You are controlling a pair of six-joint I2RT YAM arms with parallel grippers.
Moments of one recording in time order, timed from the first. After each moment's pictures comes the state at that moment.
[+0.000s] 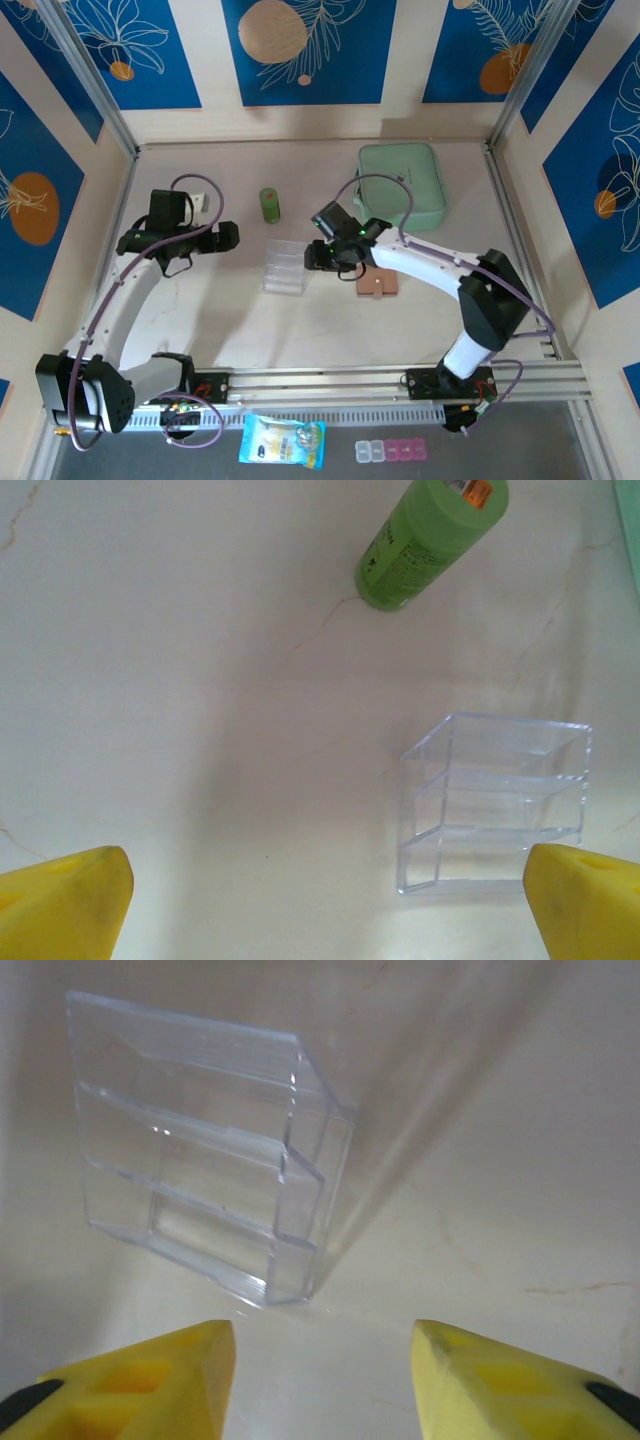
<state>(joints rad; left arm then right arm) -0.14 1.14 0.98 -0.74 0.18 -0.20 0.81 1.66 1.21 -0.63 -0.06 0.77</state>
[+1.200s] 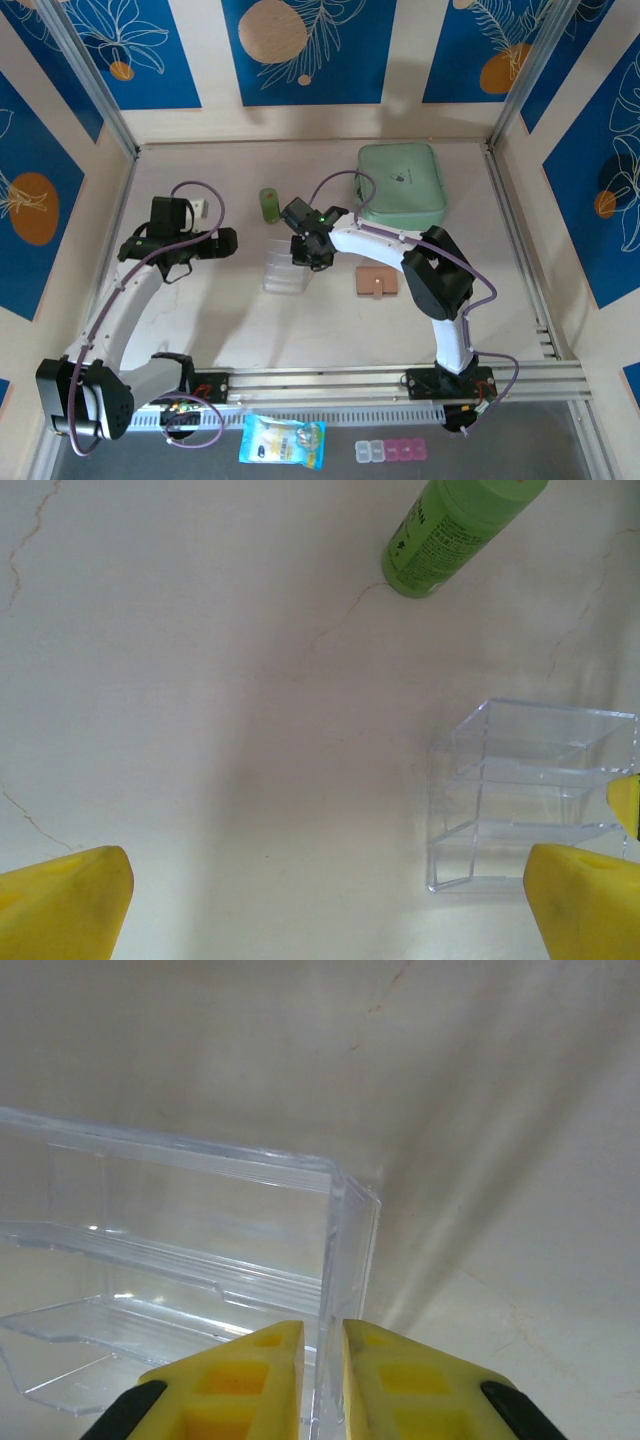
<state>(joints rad) -0.14 1.11 0.92 -0.71 0.14 -0.19 0.84 1.97 1.49 -0.76 0.00 0.88</state>
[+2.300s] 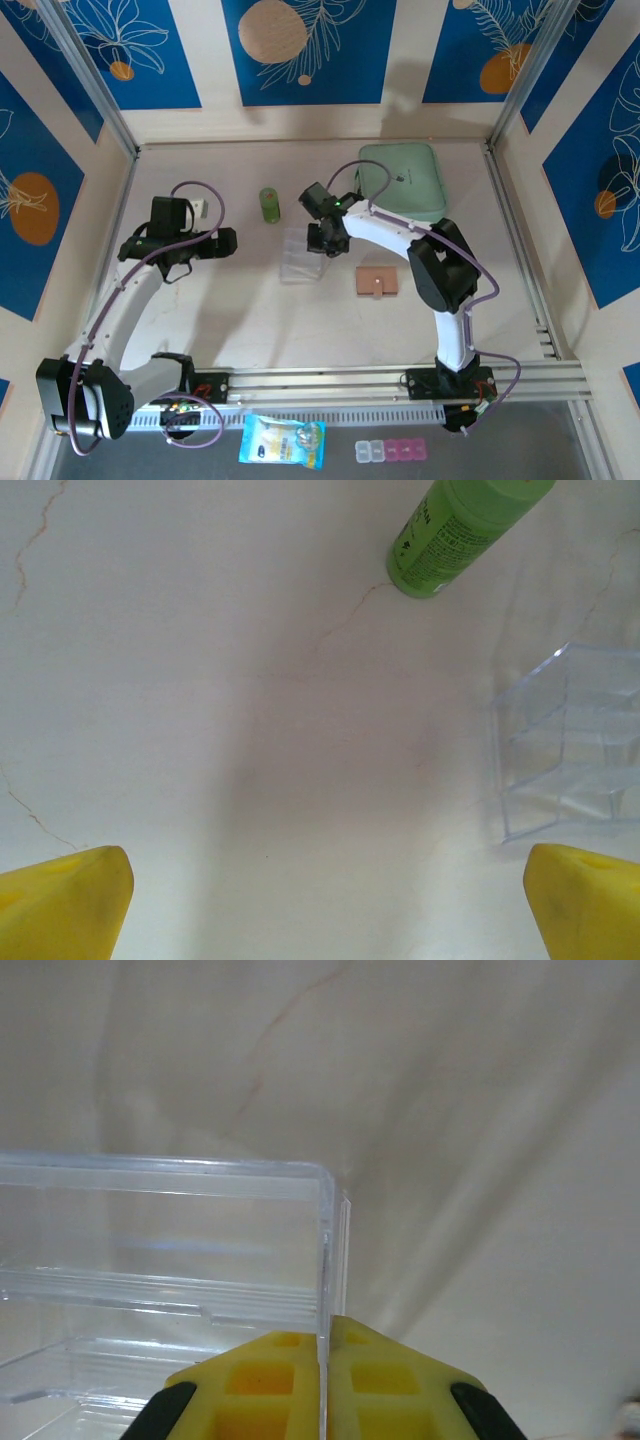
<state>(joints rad) -0.13 1.11 0.92 -0.71 0.13 -0.19 0.70 1.98 1.51 -0.82 0.01 0.75</state>
